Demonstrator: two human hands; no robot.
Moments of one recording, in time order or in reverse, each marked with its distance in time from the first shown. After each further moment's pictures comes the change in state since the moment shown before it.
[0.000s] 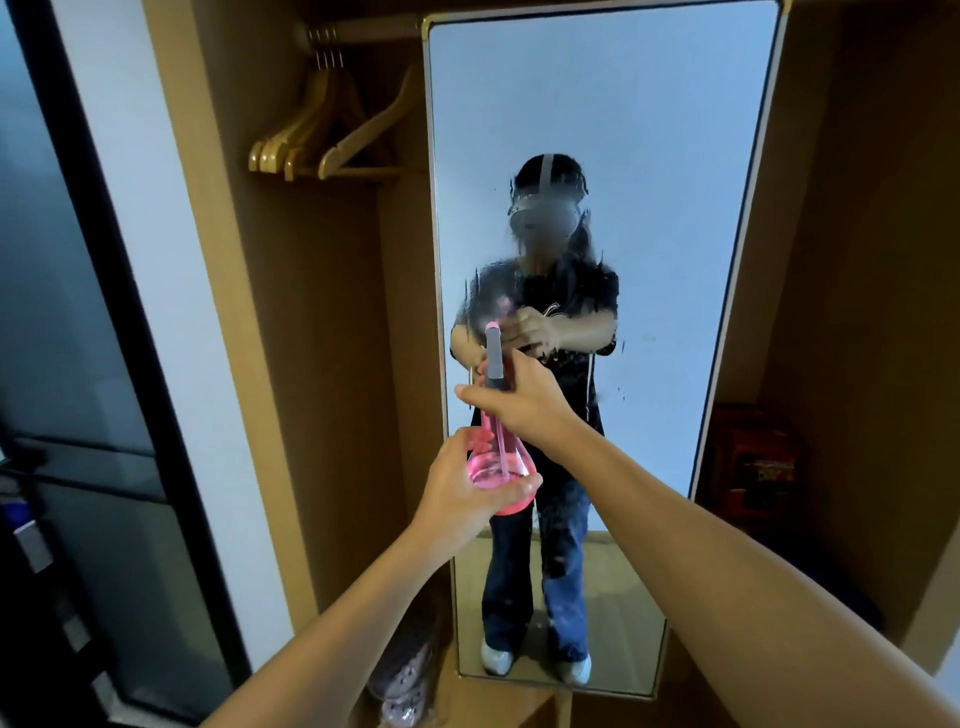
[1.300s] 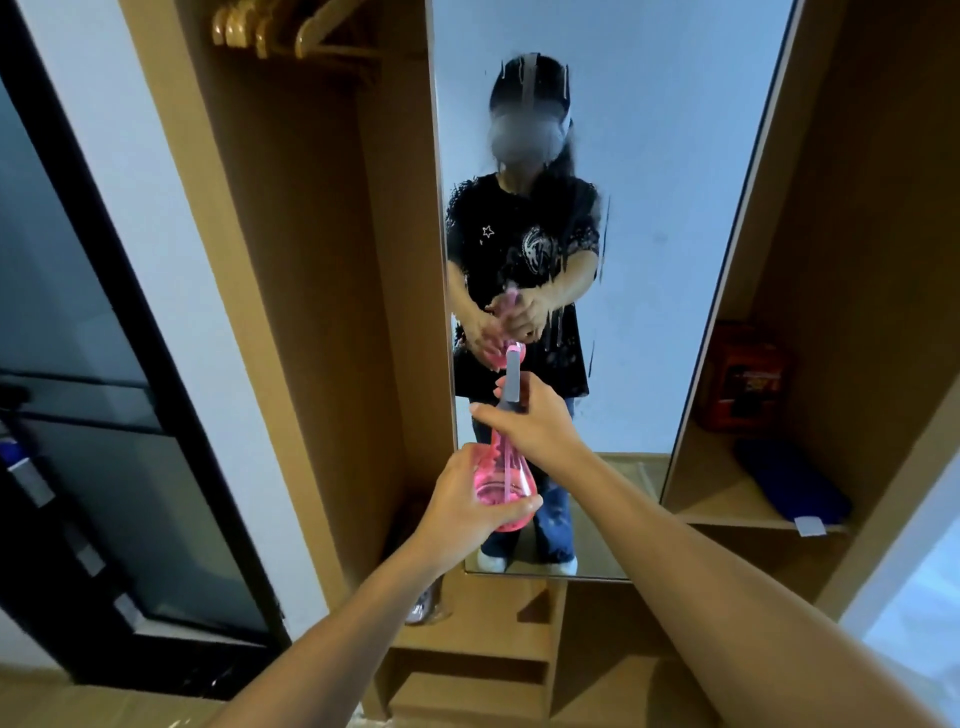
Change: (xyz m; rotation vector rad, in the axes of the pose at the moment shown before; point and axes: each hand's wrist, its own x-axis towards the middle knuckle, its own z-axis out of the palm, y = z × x) left_hand -0.076 -0.069 0.003 0.027 -0.145 -0.145; right_hand -0.088 0.054 0.056 0.115 0.019 0.280
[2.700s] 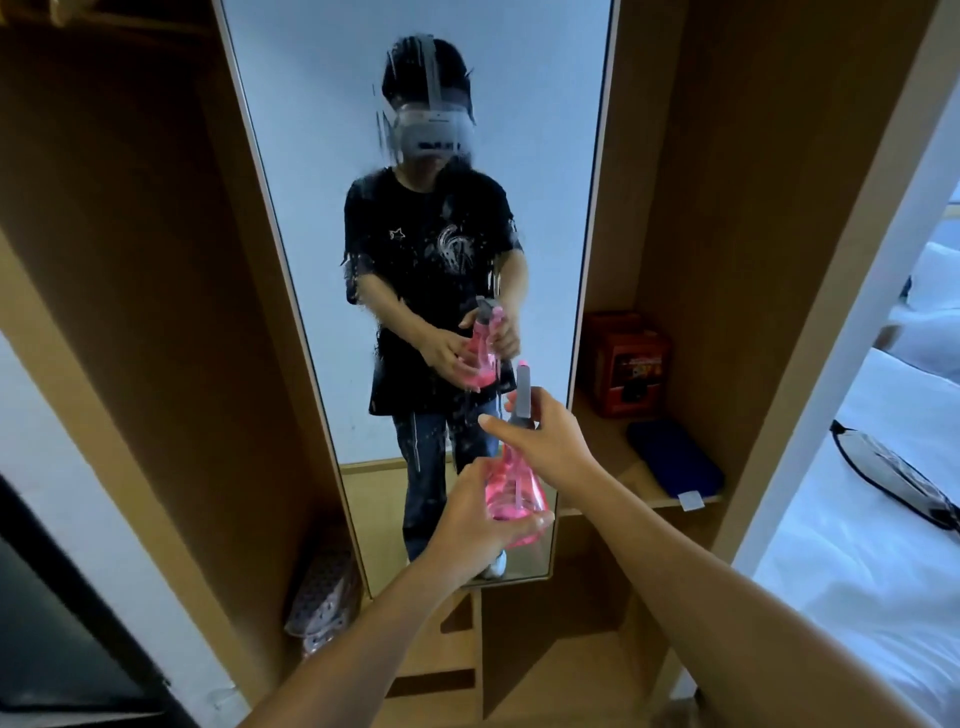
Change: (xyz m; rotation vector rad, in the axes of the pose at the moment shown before) left_hand 0.051 0.005 0.132 -0.039 -0.207 -0.037; right_hand -0.010 0.068 -0.122 -0.035 0.168 0.107
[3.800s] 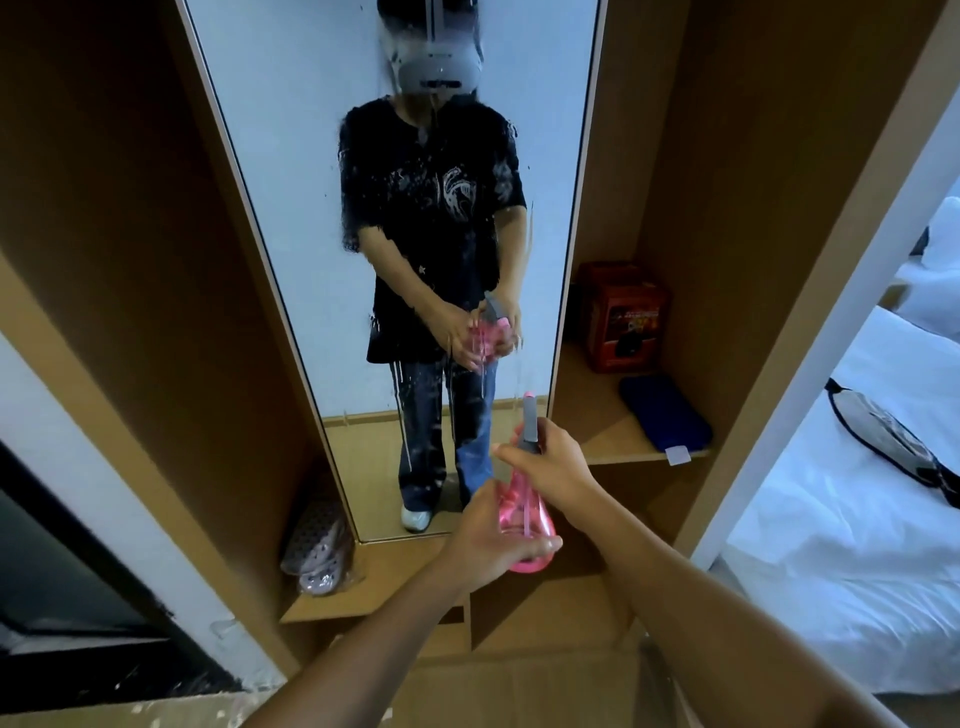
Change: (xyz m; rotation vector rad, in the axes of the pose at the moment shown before) left_hand -0.029 -0.033 0.050 0.079 -0.177 -0.164; right_hand -0.028 0.087 0.002 0.018 -0.083 0.195
